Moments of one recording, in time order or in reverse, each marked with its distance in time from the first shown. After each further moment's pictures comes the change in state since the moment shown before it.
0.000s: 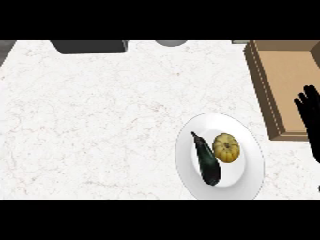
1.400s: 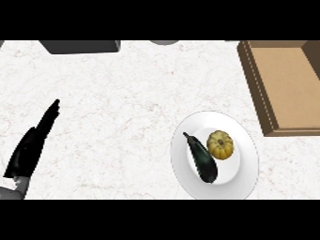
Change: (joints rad) left arm 0.008 0.063 -0.331 0.192 -0.258 -0.187 0.105; right arm 1.010 0.349 0.047 -0.515 0.935 -0.665 -0.634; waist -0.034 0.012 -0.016
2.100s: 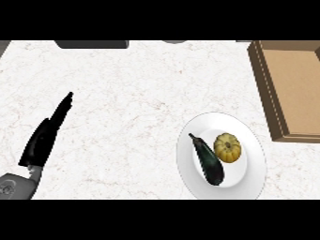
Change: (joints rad) left arm -0.084 -0.048 -0.025 0.035 -0.034 -0.022 0.023; right arm 0.294 0.115 0.284 -0.203 0.658 -0.073 0.573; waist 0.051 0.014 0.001
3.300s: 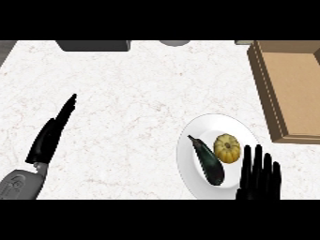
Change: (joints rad) left arm -0.021 -0.081 0.072 0.120 -0.065 -0.072 -0.054; right arm -0.842 0.004 0.201 0.245 0.527 0.605 0.933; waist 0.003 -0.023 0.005
